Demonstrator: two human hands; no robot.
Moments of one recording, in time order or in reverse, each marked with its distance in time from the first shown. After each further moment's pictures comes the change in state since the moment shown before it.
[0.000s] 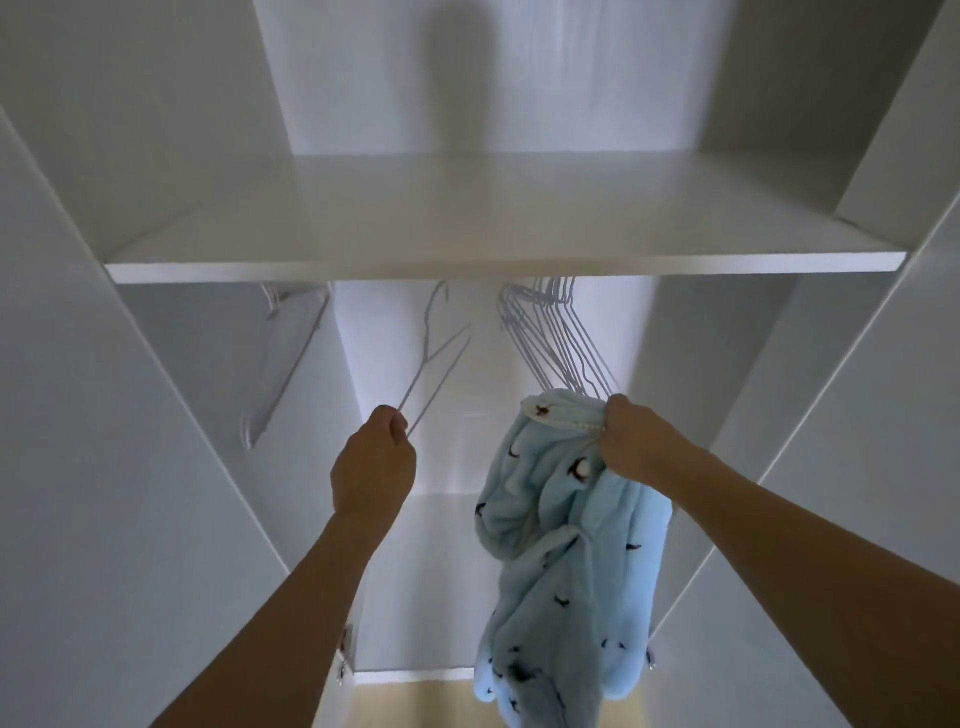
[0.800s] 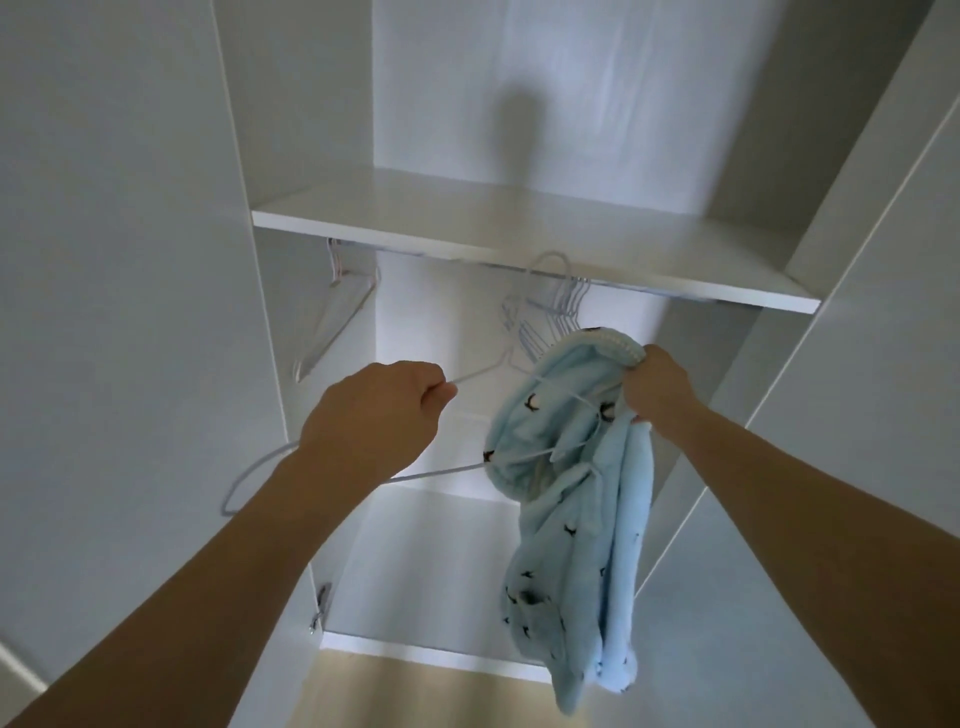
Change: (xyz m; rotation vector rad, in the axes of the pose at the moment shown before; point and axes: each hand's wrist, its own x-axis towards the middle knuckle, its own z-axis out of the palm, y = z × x) left_hand -0.151 0.073 -0.157 0.284 -0.084 0.287; right_hand -0.062 0.019 -0.047 0.274 0.300 -0.038
